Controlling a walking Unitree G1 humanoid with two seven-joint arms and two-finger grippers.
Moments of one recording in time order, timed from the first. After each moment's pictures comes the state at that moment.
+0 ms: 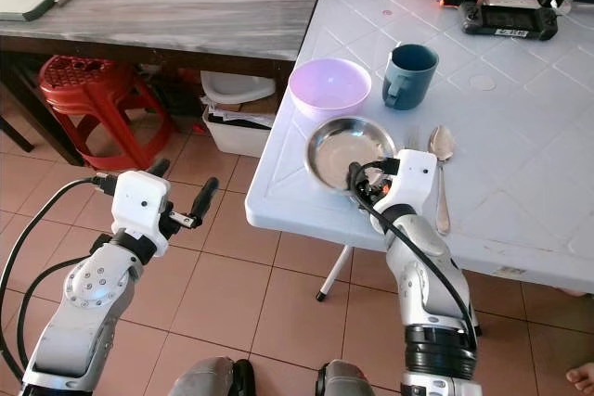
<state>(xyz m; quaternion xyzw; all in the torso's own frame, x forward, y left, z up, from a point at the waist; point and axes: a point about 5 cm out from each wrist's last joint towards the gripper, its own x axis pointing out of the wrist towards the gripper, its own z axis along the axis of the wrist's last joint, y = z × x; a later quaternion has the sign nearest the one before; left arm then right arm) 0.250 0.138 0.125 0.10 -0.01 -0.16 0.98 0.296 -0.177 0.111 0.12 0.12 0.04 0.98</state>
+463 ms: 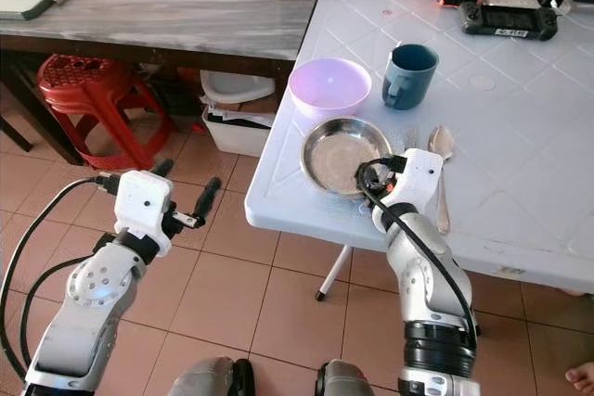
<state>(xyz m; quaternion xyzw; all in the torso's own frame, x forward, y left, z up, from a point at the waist) 0.250 0.134 0.126 0.09 -0.01 -0.17 0.98 0.297 -0.180 0.111 0.17 0.13 0.01 0.98</state>
